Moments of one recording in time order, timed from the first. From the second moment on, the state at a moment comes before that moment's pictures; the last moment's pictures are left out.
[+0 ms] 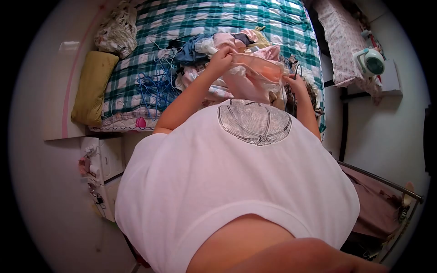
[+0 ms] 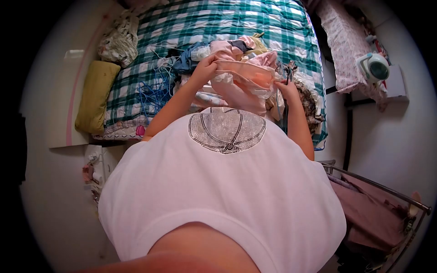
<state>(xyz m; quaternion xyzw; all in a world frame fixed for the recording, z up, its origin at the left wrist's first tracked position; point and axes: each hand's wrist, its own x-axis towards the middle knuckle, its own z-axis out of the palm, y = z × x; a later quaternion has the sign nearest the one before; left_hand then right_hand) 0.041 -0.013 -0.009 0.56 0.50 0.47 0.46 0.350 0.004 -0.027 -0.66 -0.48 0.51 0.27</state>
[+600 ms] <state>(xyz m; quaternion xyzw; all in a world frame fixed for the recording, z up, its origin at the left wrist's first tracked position) 0.025 -0.018 0.000 0.59 0.54 0.45 0.39 0.370 0.020 -0.054 -0.56 -0.54 0.56 0.26</state>
